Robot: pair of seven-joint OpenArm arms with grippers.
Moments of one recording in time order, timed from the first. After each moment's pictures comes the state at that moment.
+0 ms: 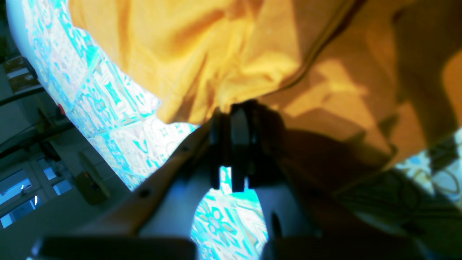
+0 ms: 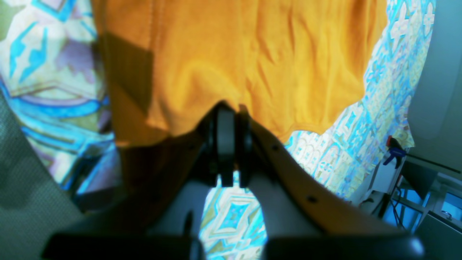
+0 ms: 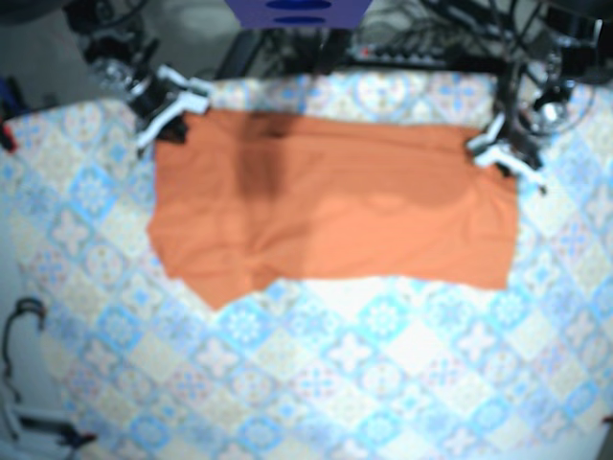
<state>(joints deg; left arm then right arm) 17.6 -35.2 7.0 75.6 41.8 -16.1 7.8 -29.5 22.7 -5.3 90.4 -61.0 18.1 6.8</state>
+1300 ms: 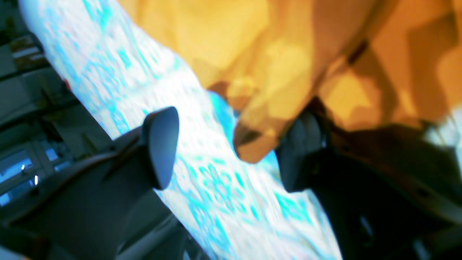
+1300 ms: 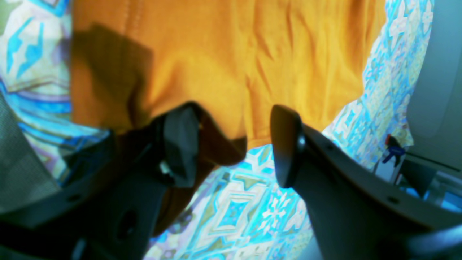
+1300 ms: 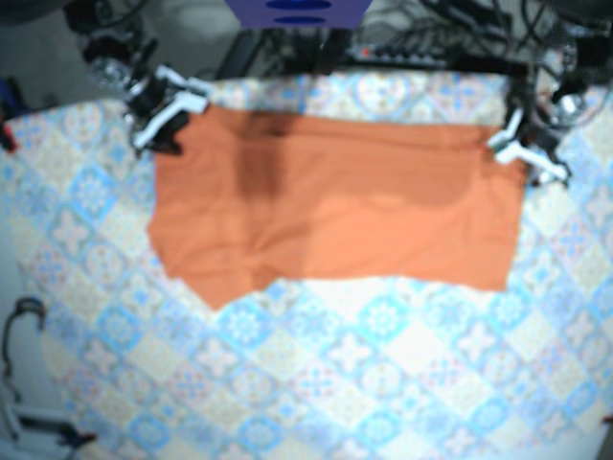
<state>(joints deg) 23.5 -37.3 1.1 79.7 39.1 -16.1 8.1 -29.8 22.9 -5.0 90.4 -61.1 17.8 6.8</state>
